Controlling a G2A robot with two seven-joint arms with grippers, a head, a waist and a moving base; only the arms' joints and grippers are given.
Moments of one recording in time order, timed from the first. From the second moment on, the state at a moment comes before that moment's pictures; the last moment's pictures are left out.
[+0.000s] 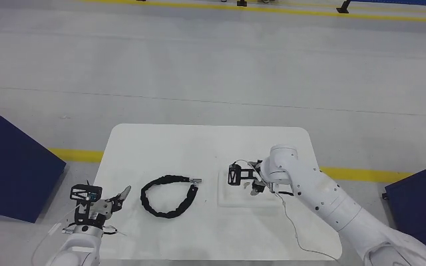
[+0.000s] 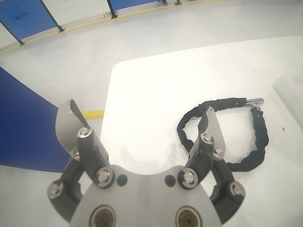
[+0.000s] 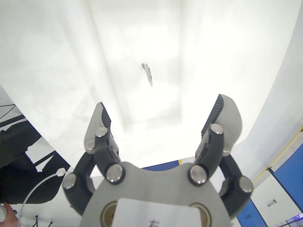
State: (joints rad) left arm 1.73 -1.15 -1.60 -1.80 1.33 0.00 0.00; right arm -0.57 -1.03 0.54 -1.33 -1.04 -0.75 1.07
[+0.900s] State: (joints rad) left arm 1.73 -1.15 -1.60 -1.80 1.33 0.00 0.00; right arm -0.58 -1.09 0.48 -1.22 -1.15 -0.69 0.94
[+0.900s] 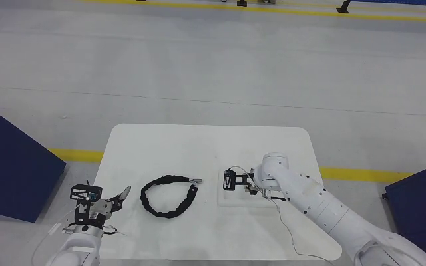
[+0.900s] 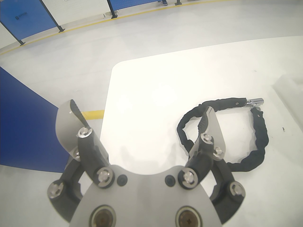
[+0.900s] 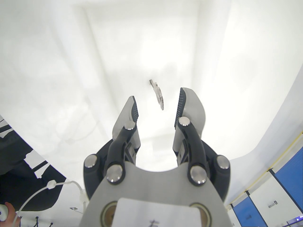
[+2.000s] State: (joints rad) left arm 1.73 -1.15 -1.60 -1.80 1.33 0.00 0.00; right arm -0.57 -1.16 0.47 -1.10 -1.18 -0.73 0.90
